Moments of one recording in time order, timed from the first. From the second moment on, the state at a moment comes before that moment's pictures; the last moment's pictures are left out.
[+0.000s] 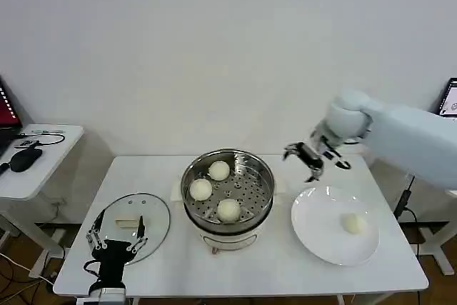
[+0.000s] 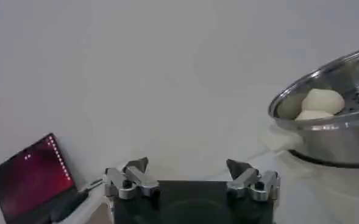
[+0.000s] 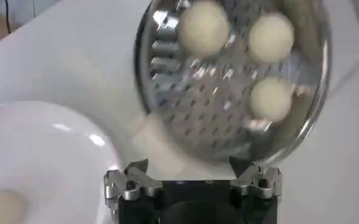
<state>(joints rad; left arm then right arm) 1.71 -1.46 -0.59 -2.22 0.40 0.11 -0.12 0.49 0.64 -1.17 1.52 -0.04 0.06 -1.10</state>
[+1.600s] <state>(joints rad) 1.72 -1.46 -0.59 -2.20 0.40 0.10 -0.12 -0.01 0.52 -0.94 1.27 -0.16 -0.14 -1.00</state>
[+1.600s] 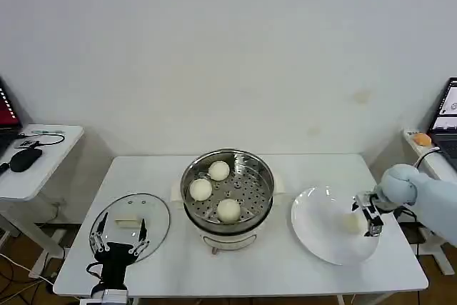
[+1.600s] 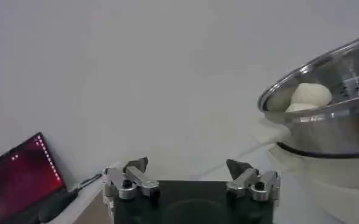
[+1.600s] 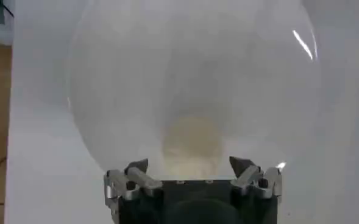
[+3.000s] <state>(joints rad) 1.72 -1.46 -0.59 -2.23 0.40 0.10 -0.12 0.48 0.63 -1.16 1.43 0.09 -0.25 -1.00</state>
